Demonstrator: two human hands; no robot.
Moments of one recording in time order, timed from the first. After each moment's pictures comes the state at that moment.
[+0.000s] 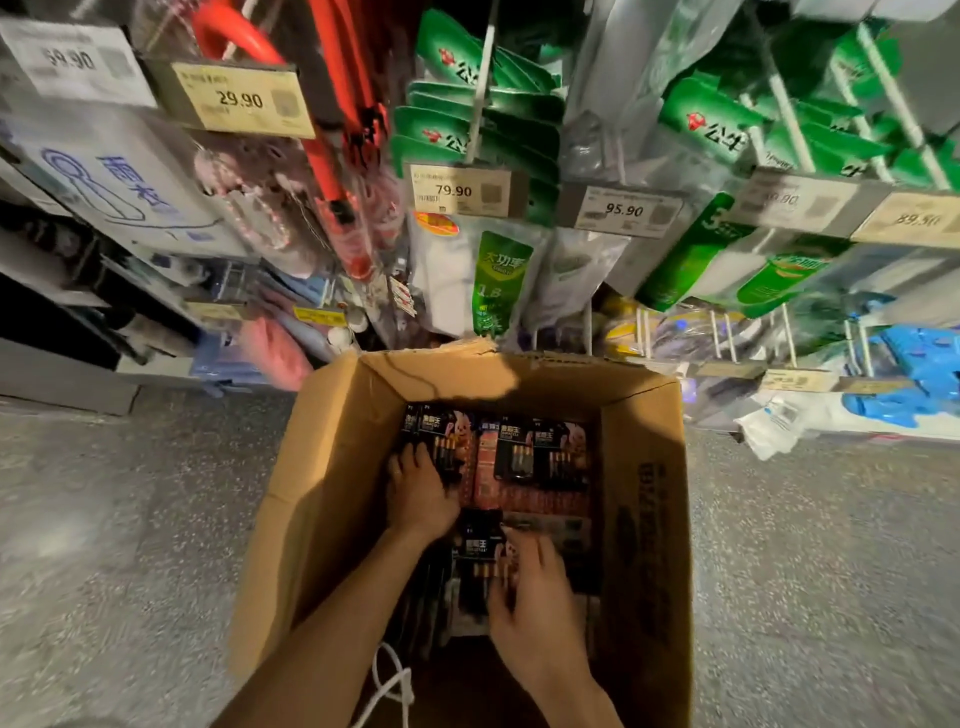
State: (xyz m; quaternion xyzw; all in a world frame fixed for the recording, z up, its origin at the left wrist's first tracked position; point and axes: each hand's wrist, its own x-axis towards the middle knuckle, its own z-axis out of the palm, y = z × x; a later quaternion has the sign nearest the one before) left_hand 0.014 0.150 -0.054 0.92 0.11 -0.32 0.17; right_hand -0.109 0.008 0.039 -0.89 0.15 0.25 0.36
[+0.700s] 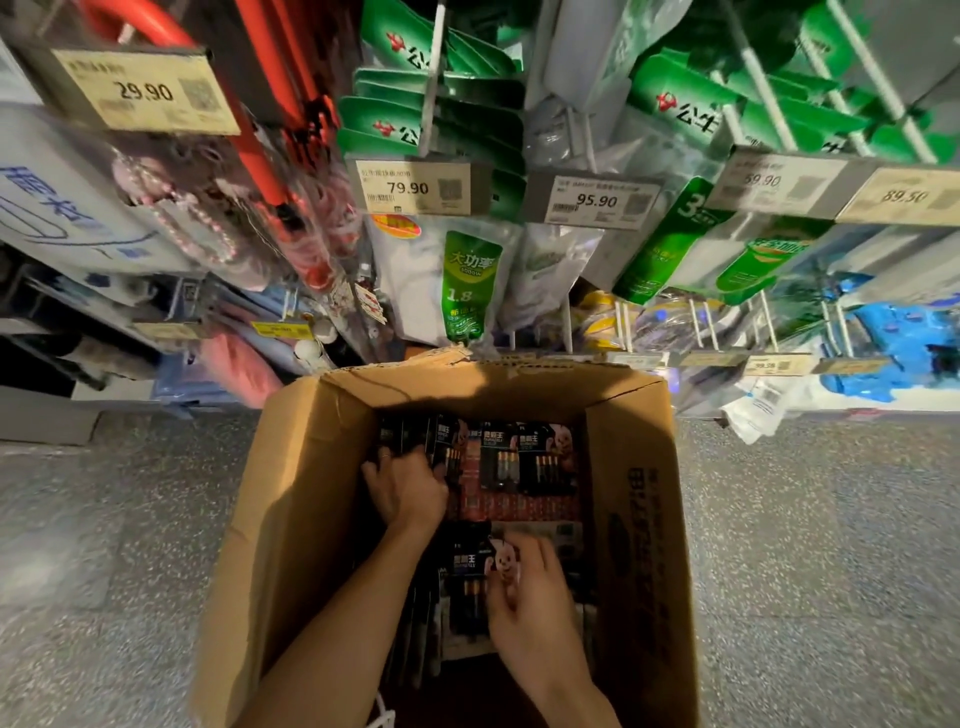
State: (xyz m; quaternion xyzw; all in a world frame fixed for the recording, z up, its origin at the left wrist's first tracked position) left_hand 0.042 0.127 -0.069 0.97 0.10 -0.23 0.01; right_hand -0.094 0.003 0.030 -0.86 0.21 0.22 0.41
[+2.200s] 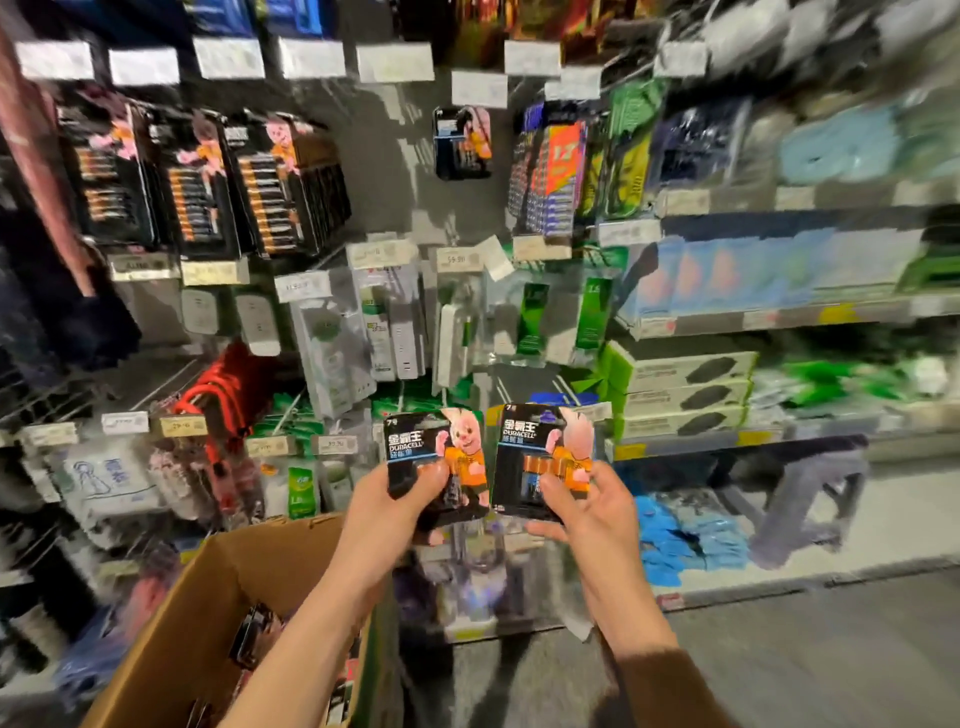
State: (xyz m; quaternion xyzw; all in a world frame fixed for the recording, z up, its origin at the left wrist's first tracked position) left_hand -0.249 -0.139 0.427 0.72 -0.09 -0.06 0.69; right_hand -0.316 -0.333 0.401 -0.58 0.14 -0.22 0.77
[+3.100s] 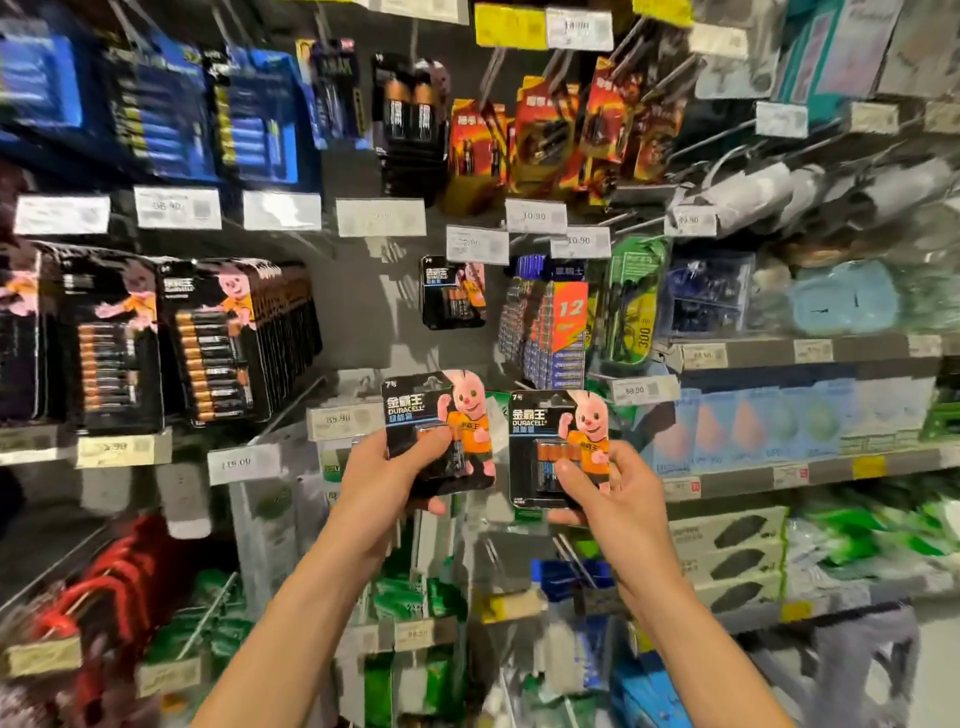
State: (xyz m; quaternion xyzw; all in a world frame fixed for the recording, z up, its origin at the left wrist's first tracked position) left_hand -0.024 -0.210 0.570 0.62 -0.19 -0.04 0.76; right_hand -0.104 -0.411 0.536 -0.65 0.08 -0.32 0.68
